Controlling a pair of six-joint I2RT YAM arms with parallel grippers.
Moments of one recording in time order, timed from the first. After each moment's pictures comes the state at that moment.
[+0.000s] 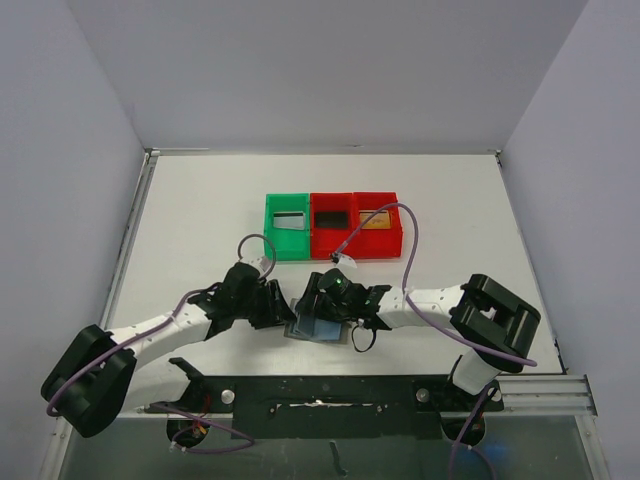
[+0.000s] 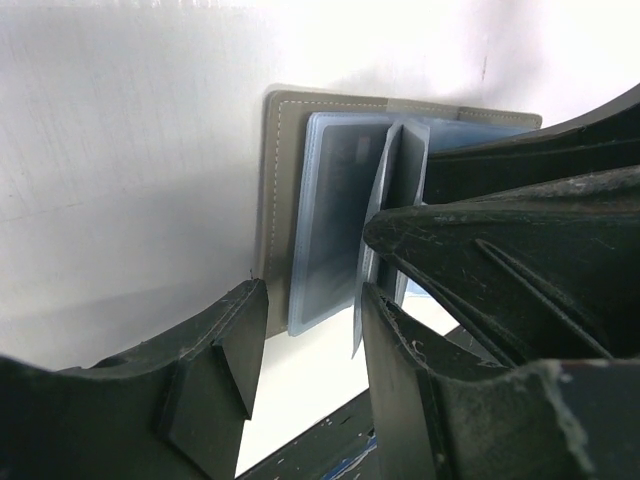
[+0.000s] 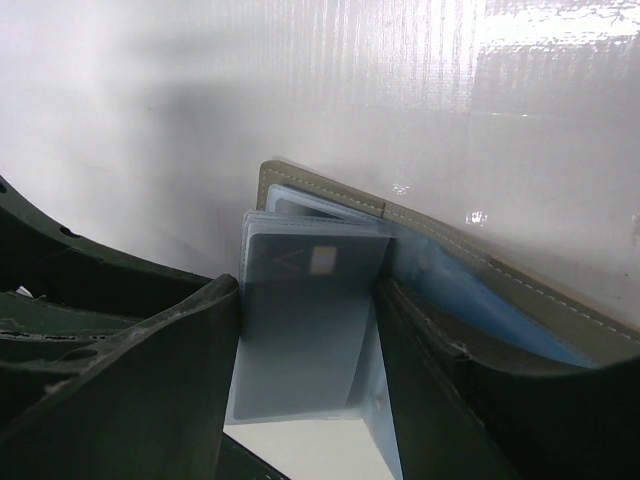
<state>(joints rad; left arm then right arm) -0.64 1.18 0.41 -0.09 0.25 -0.87 1.01 1.61 0.74 0.07 0.13 1.10</state>
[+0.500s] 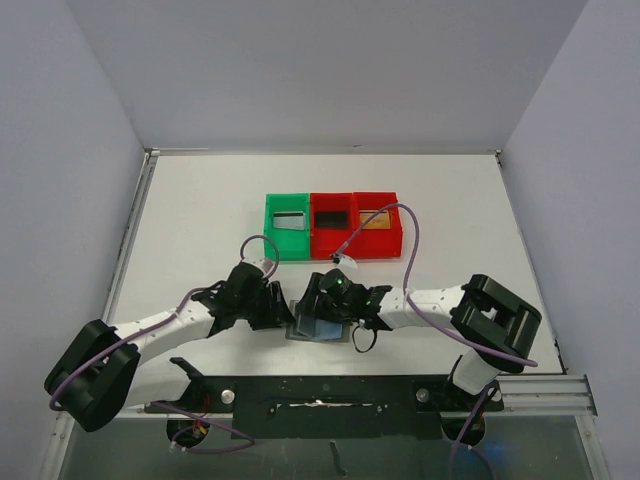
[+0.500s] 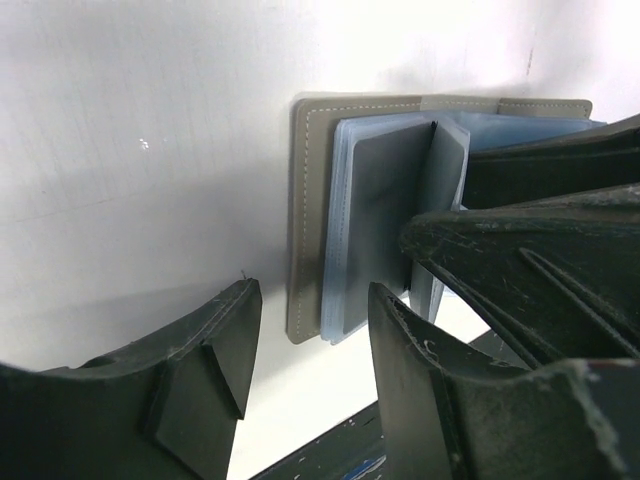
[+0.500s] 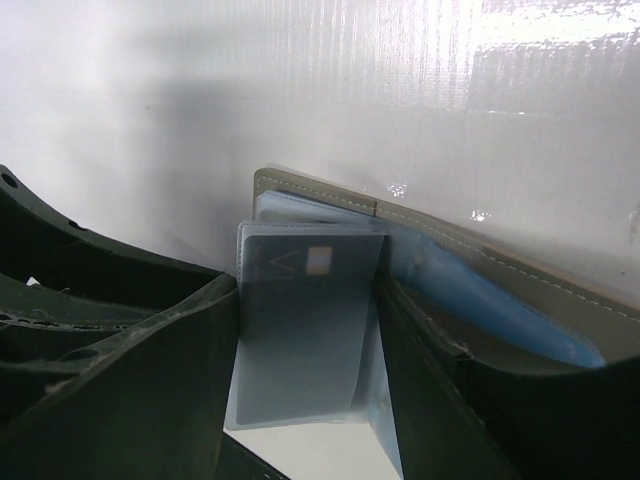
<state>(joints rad) -0.65 1.21 0.43 -0.13 0.23 -0.83 1.01 1.61 0.73 0.07 0.13 1.09</state>
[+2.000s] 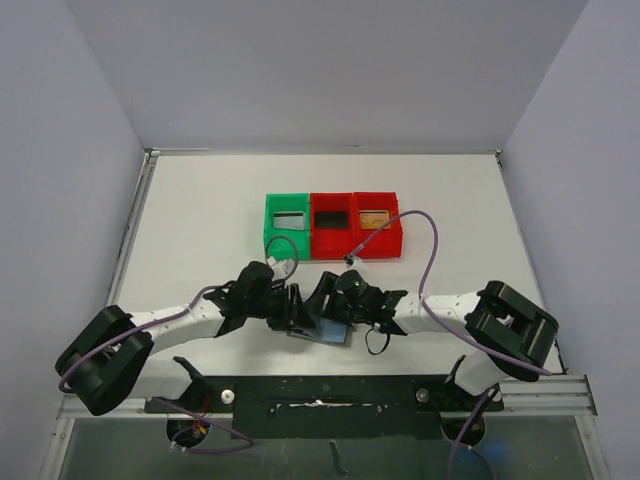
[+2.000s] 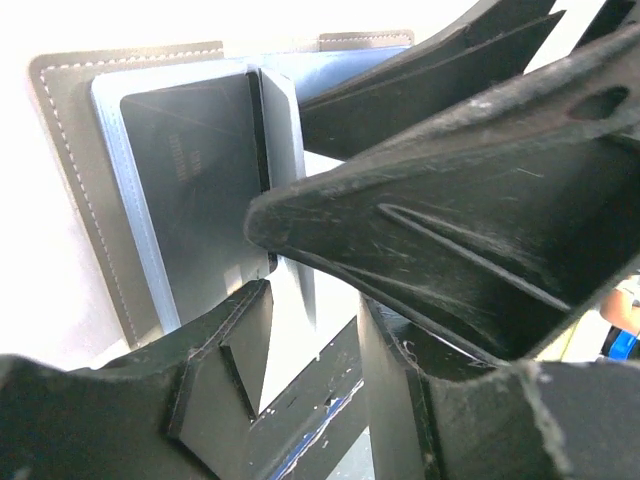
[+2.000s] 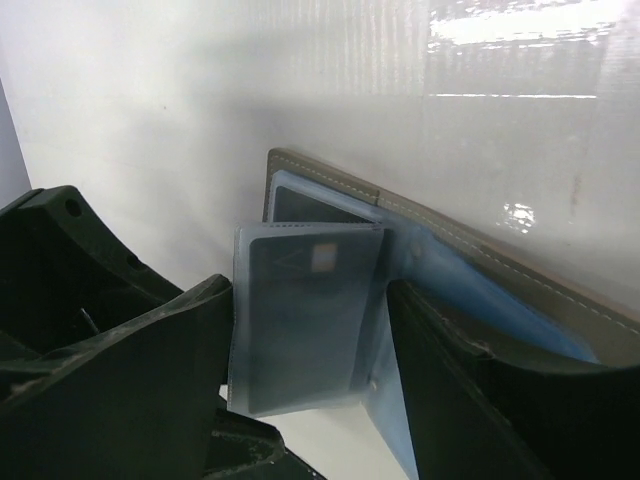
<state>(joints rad) -0.73 1.30 0.45 0.07 0.45 -0.85 0.96 1.54 0.61 0.21 0.05 1.13</state>
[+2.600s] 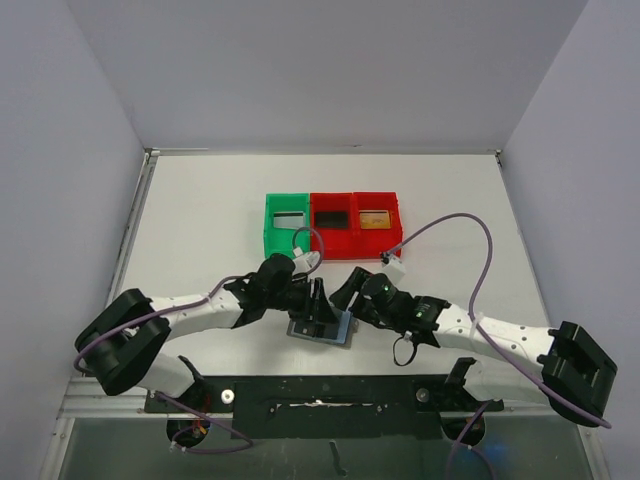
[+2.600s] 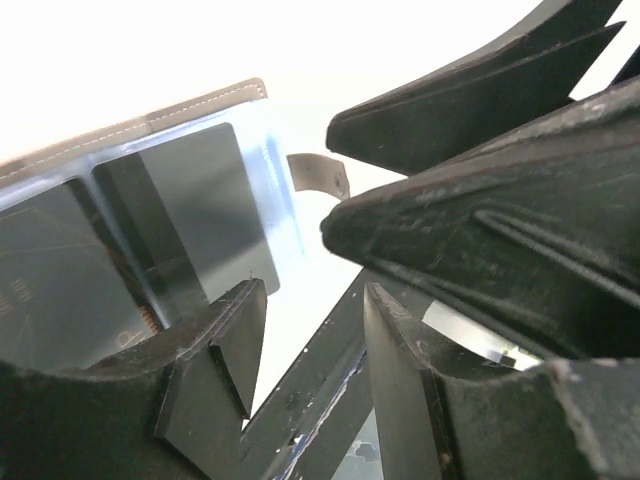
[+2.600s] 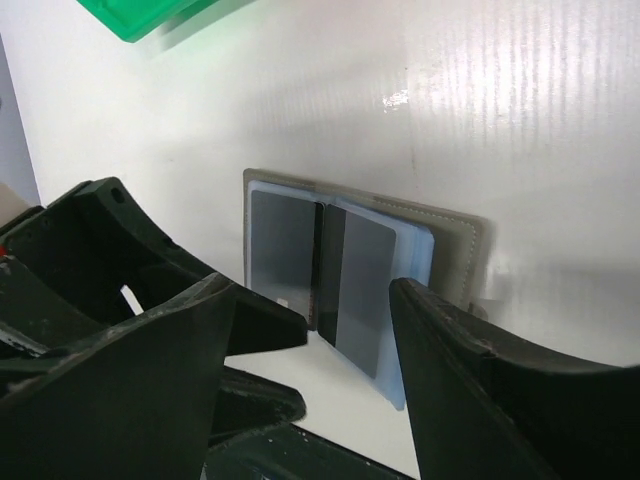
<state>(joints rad) -0.82 1.44 0.59 0.18 0.49 -0.83 0.95 1.16 0.56 -0.14 0.26 1.18</state>
